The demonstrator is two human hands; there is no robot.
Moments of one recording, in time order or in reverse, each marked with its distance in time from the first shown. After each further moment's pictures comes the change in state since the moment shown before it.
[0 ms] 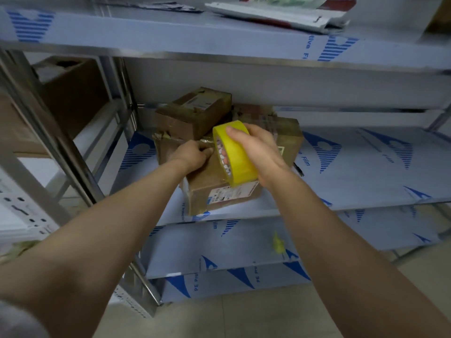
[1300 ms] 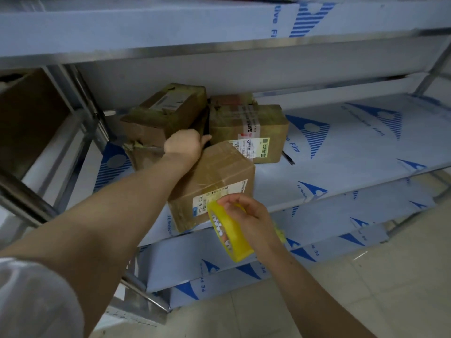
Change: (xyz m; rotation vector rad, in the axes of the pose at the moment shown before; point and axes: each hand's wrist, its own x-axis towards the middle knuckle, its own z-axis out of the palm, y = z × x) left_hand 0.063 0.031 0.031 0.492 0.193 0.130; right_hand -0.051 0.110 -0.012 0.134 0.129 0.043
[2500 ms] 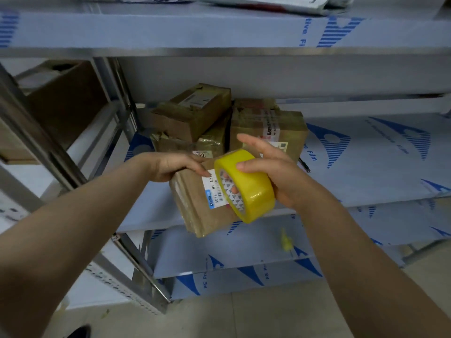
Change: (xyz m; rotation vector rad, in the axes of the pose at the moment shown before) left_hand -0.067 -0.070 -0.042 -0.907 -0.933 -0.033; right_hand 0.030 -0.093 -0.014 0.003 -0.411 0.072
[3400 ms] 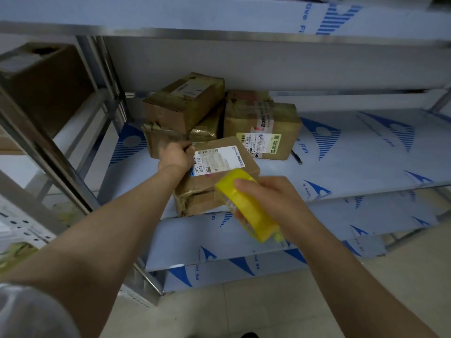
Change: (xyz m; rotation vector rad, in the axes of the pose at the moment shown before) left_hand 0.064 -0.034 0.021 0.195 0.997 0.038; right_hand -0.047 0.037 0.018 -0.279 0.263 0.123
